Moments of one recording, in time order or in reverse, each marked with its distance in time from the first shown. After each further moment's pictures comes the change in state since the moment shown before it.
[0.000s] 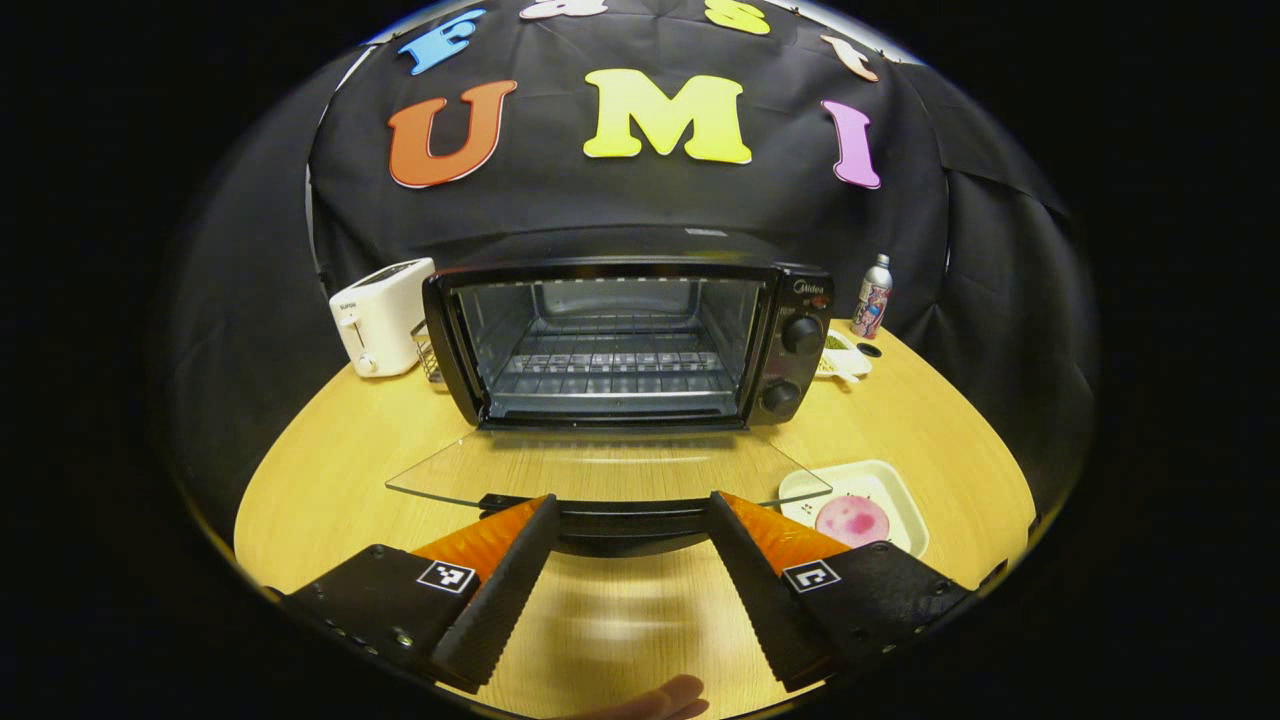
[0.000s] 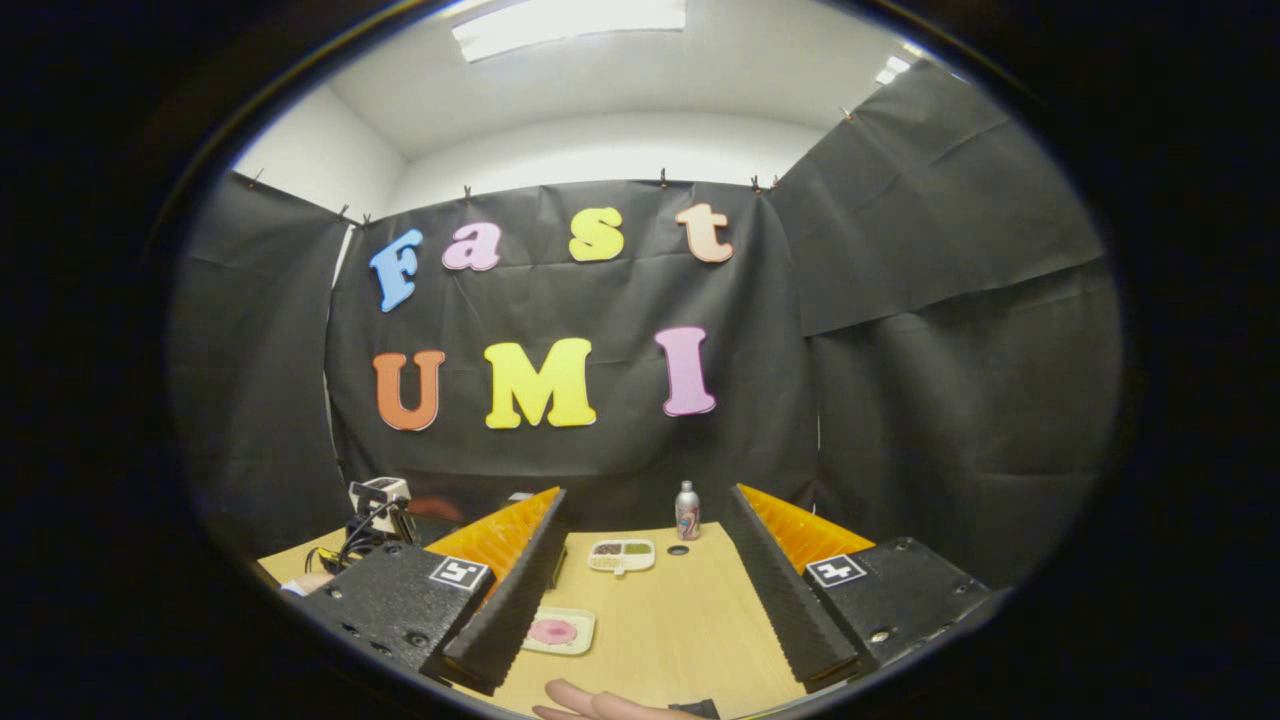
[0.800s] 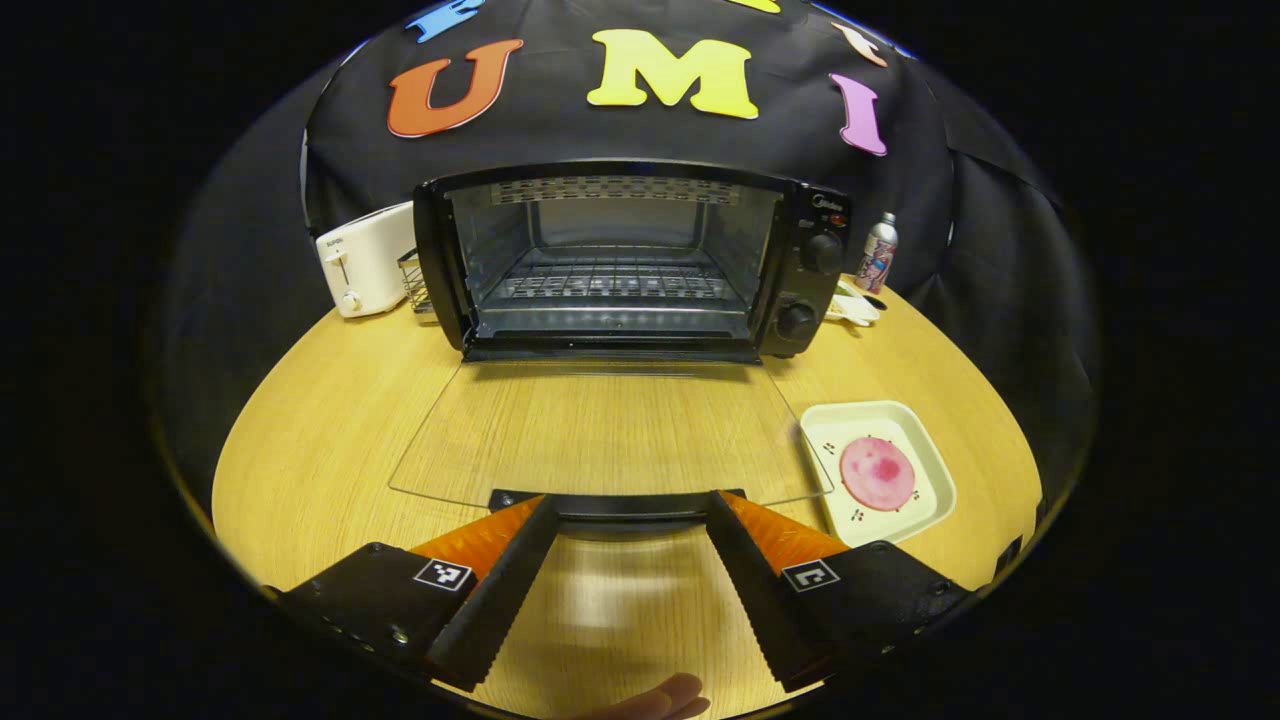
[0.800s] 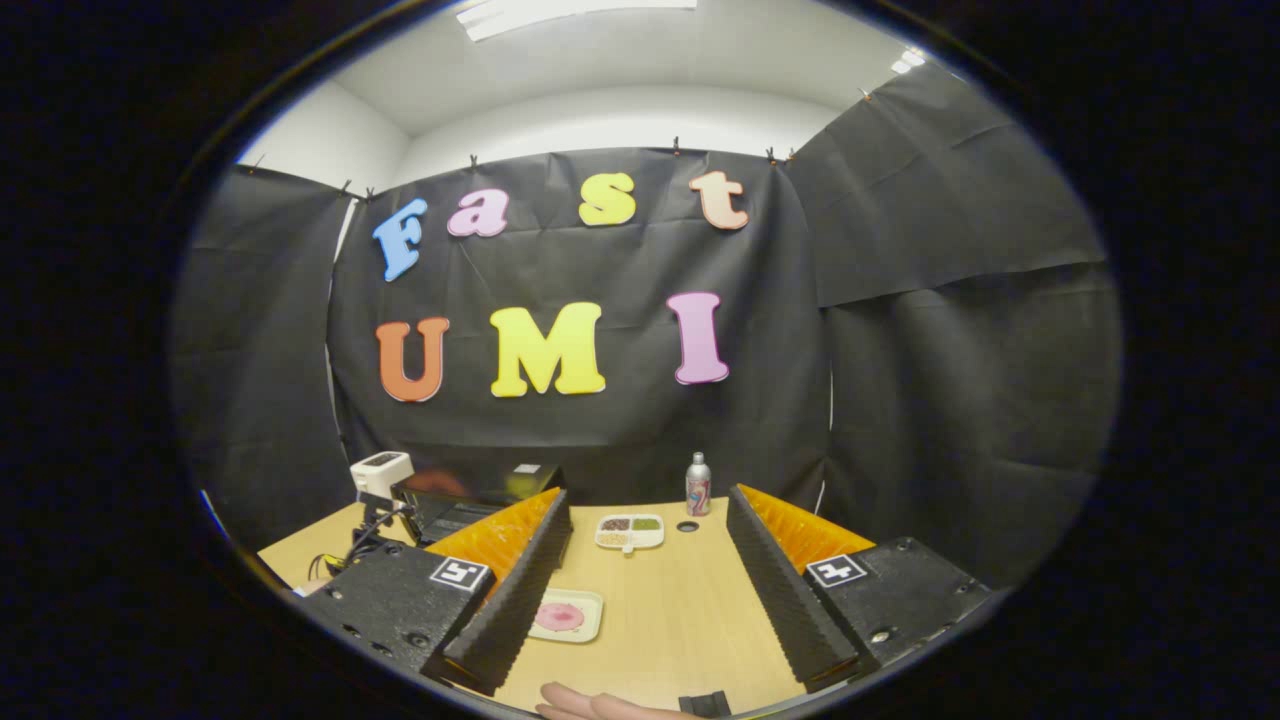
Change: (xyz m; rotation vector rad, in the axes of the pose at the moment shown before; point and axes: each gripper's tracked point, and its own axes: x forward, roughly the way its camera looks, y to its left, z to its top) left arm 0.004 -0.001 -0.050 -0.028 0.087 -0.060; right arm 0.033 0.016 -0.034 -0.041 0.121 0.008
